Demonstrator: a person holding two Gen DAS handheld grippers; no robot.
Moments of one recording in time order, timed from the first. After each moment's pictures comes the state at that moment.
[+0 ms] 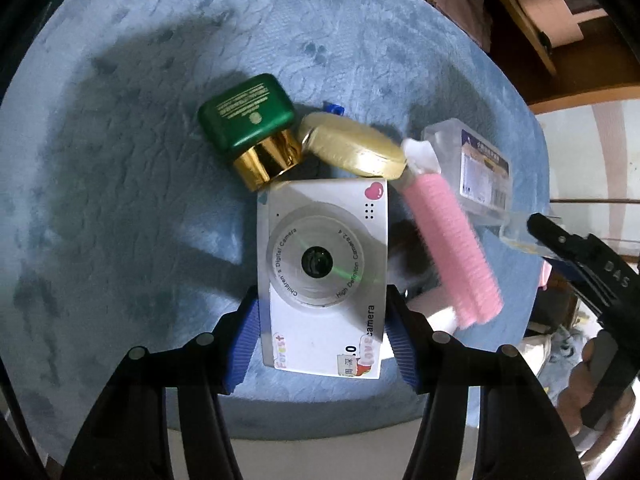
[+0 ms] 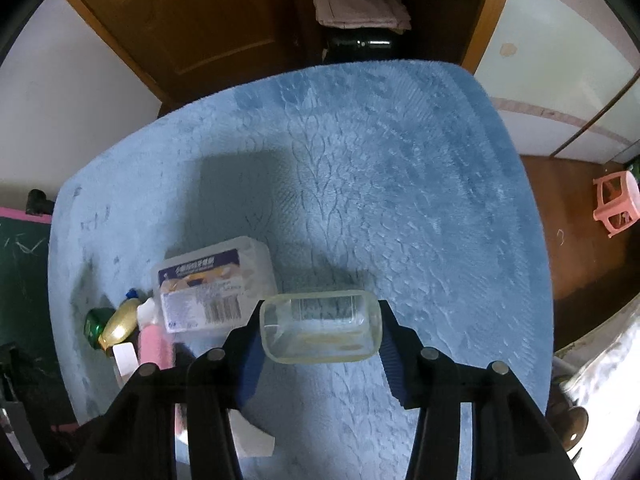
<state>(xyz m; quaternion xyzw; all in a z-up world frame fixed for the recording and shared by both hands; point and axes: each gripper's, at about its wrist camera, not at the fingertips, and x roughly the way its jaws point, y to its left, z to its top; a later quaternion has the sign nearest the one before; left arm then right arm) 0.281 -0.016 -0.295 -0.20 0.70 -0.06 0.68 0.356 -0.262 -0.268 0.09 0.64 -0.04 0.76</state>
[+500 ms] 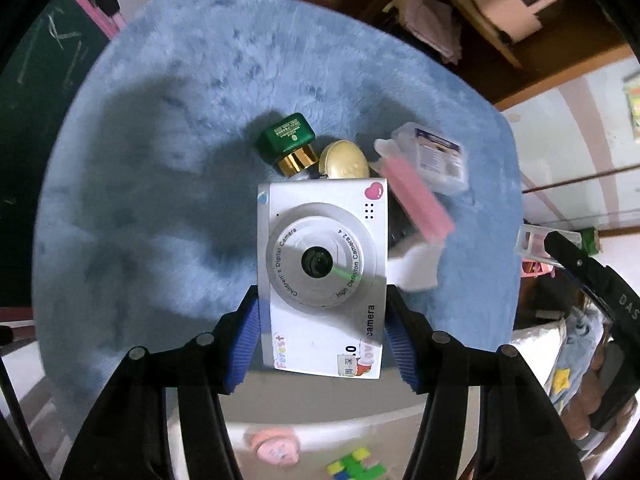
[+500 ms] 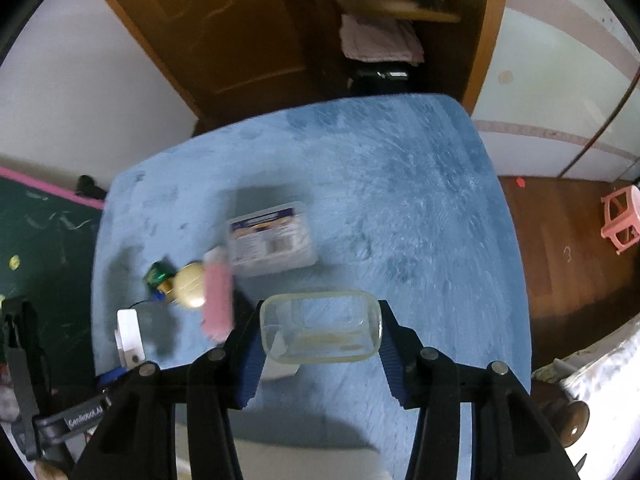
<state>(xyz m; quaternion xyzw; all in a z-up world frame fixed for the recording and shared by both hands) 0.232 0.011 -0.219 -0.16 0.65 -0.08 0.74 0.278 -0.252 -0.191 0.09 0.59 0.00 0.80</state>
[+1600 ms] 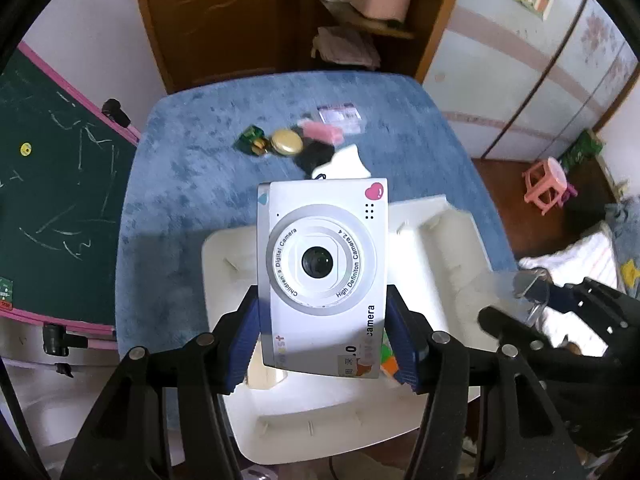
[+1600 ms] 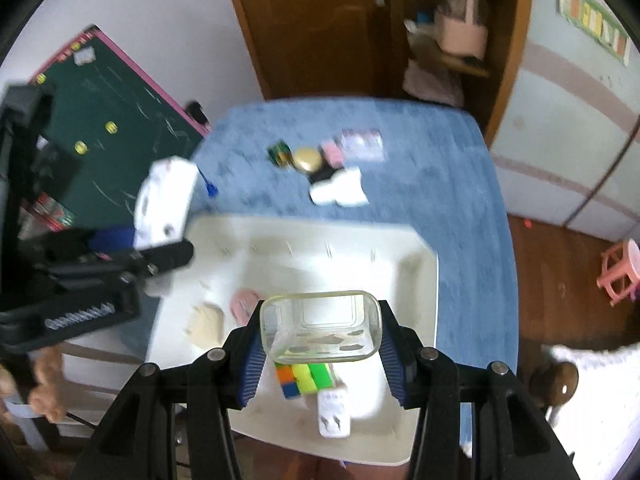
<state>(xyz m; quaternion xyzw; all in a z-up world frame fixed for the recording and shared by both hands) 0.051 -0.038 -0.129 0.03 0.55 -0.13 0.83 0.012 -0.187 -0.127 0.01 0.54 0.09 0.84</state>
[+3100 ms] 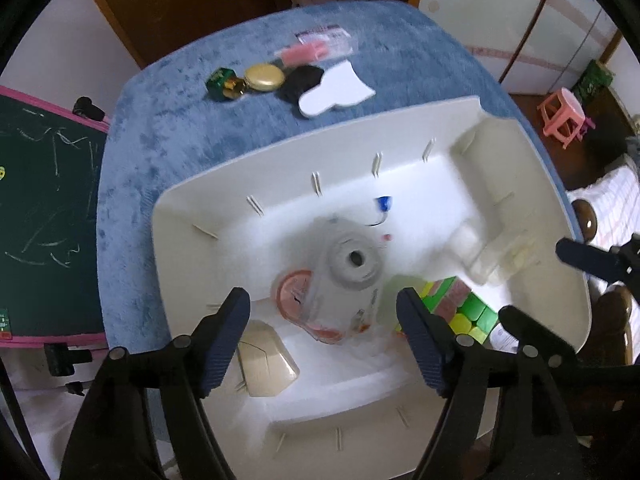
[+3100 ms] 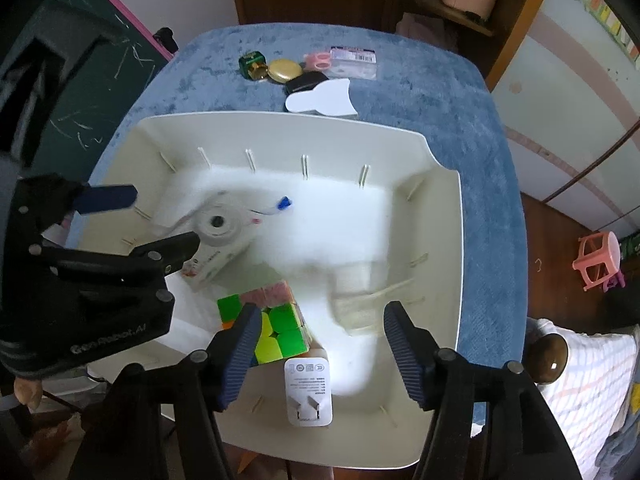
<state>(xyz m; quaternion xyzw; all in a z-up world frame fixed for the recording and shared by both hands) 0.054 -0.059 -0.205 0.12 0.59 -0.13 0.79 0.004 -0.170 -0.209 -0.06 0.59 0.05 0.80</state>
